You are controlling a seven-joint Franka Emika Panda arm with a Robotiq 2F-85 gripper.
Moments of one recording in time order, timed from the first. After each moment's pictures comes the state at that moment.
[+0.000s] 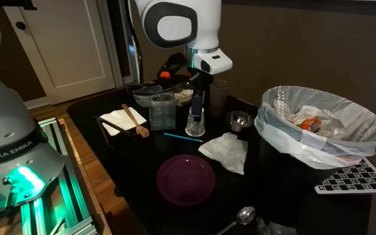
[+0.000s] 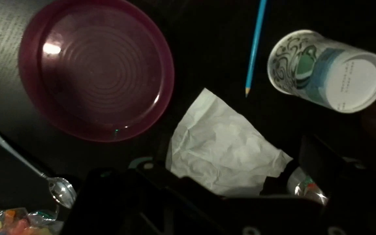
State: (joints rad) arm -0.23 0.06 -0.10 -2.53 0.08 2.68 0.46
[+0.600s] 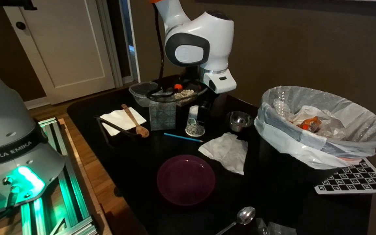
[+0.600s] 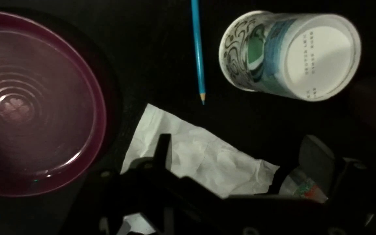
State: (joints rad) arm -0.18 0.32 -0.08 -2.34 0.37 2.71 0.44
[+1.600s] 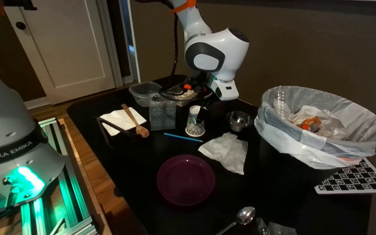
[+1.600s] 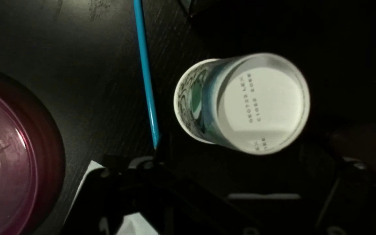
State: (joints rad) arm -0.19 0.51 -0.03 -2.10 0.48 2.46 0.41
